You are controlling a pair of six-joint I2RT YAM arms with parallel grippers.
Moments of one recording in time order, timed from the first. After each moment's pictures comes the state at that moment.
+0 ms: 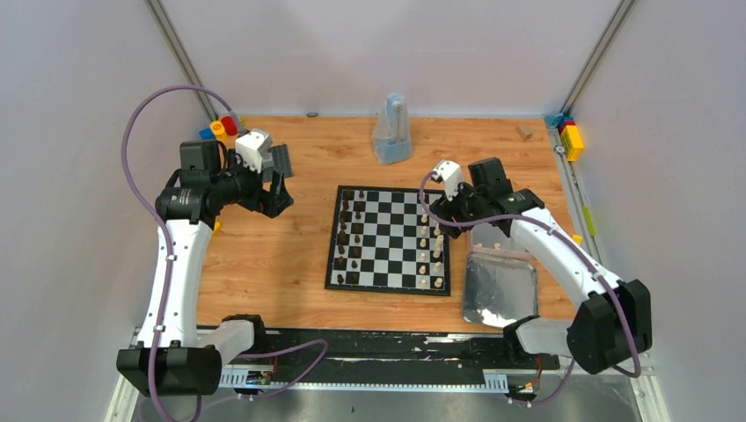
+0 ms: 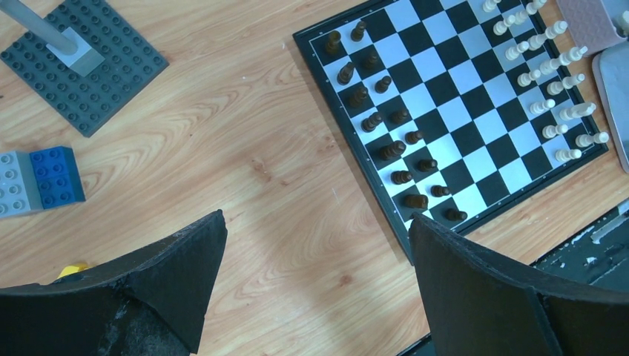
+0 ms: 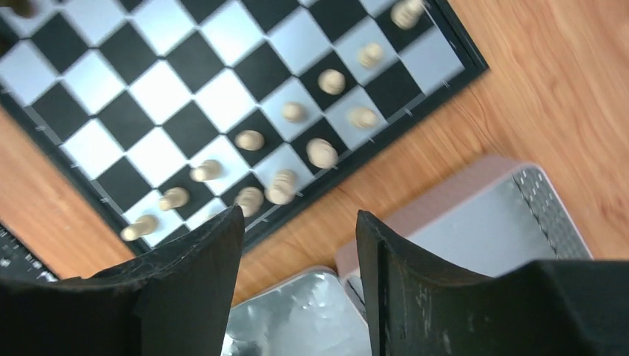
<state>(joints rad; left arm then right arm) 0.04 1.09 1.27 -0.91 0.53 0.29 0.42 1.26 1.01 -0.62 -0.31 -0.40</state>
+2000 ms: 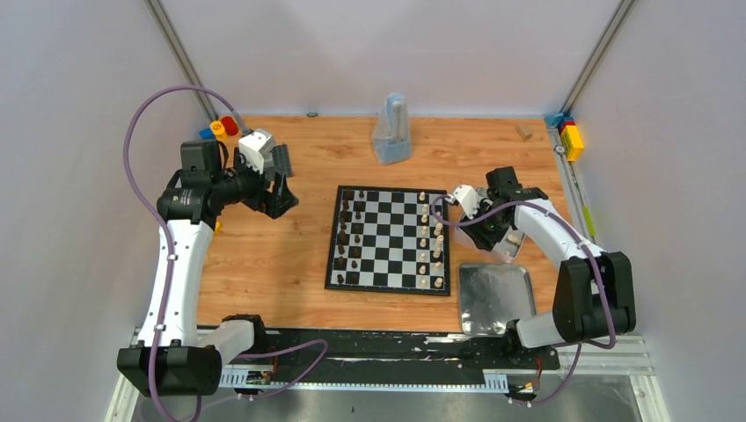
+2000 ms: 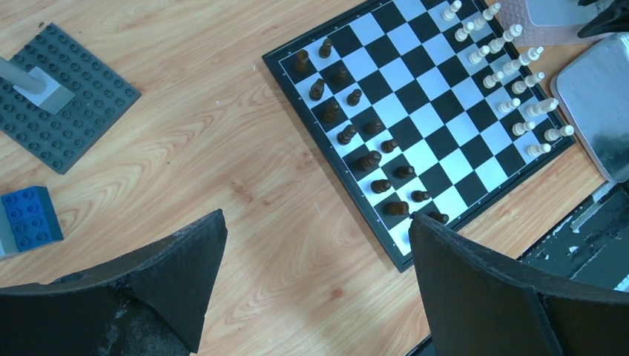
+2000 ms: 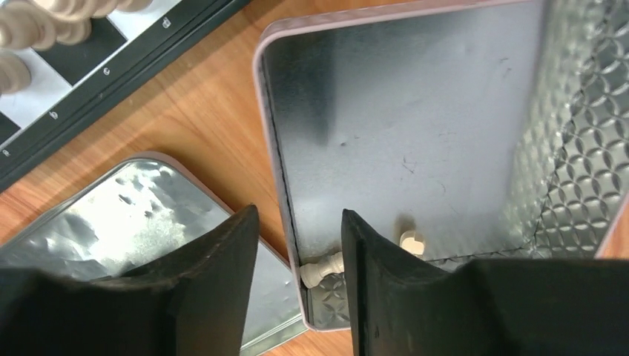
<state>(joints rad) 0.04 1.09 1.25 -0.87 0.64 0.31 0.17 1.43 0.93 -0.76 -0.19 -0.78</state>
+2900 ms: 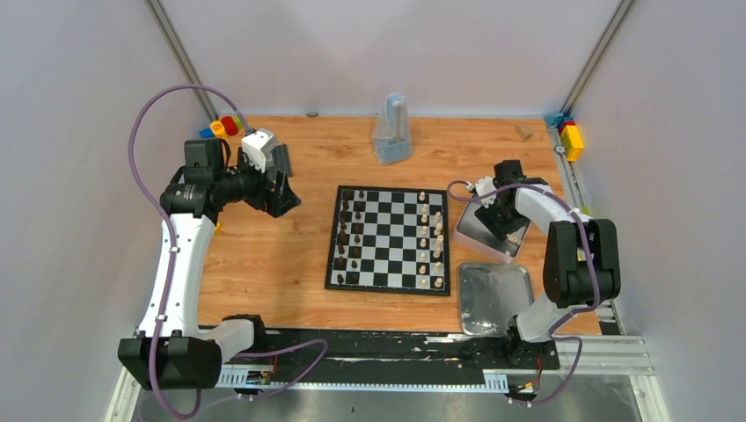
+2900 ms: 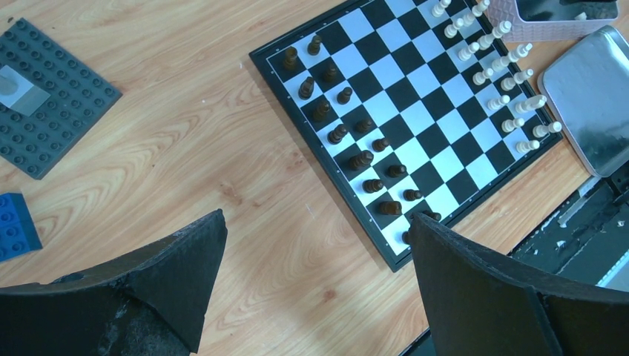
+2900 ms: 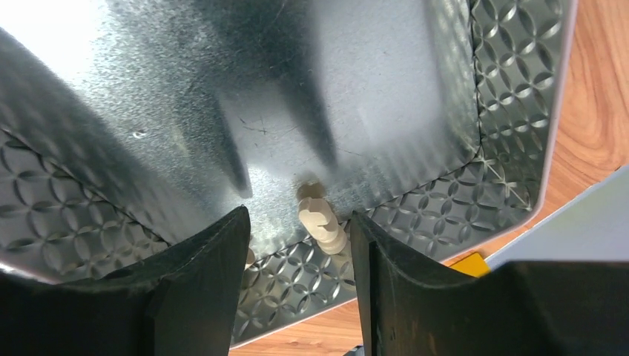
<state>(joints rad) 0.04 1.13 1.25 -0.87 0.67 0.31 0.06 1.63 1.03 -0.70 0.09 -0.60</state>
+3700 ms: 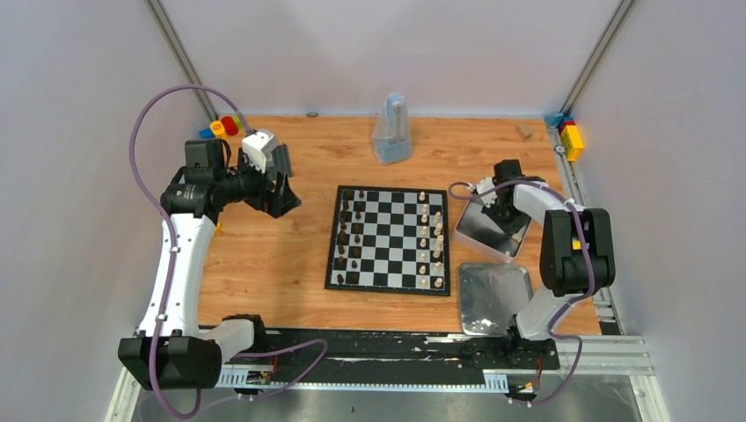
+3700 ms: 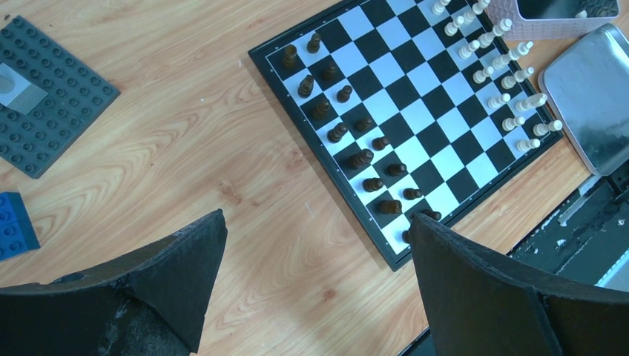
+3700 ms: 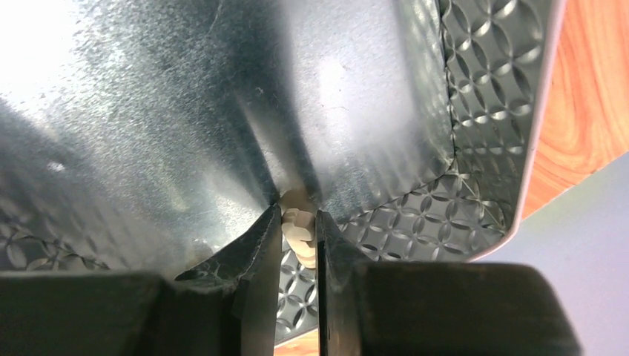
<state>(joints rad) 0.04 1.13 1.24 -0.87 0.67 0.31 0.04 1.72 1.05 -0.65 0.18 -0.64</state>
